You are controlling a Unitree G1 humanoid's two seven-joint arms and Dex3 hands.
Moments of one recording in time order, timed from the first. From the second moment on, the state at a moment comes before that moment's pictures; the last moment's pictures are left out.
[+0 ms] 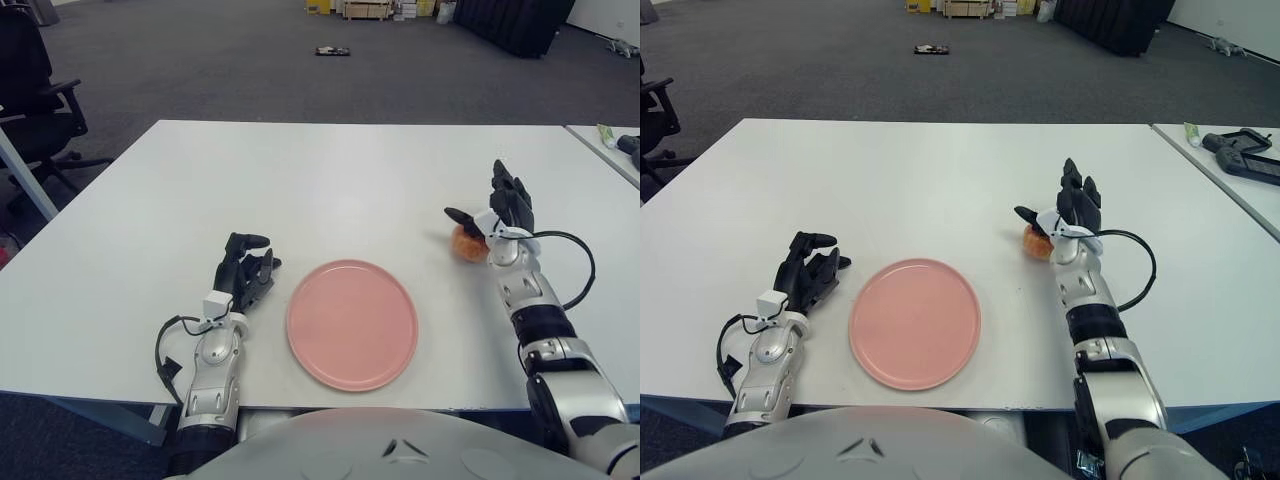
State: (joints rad) left arm 0.23 -0.03 0.04 0.07 0.00 -0.20 0.03; right arm -0.39 -0.33 0.04 0.62 -0.49 0.02 -0.34
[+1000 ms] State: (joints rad) left arm 0.24 -0.03 0.04 0.06 -0.01 -0.20 0.03; right arm -0.23 -0.44 0.28 0.22 -0.63 0.33 0.08
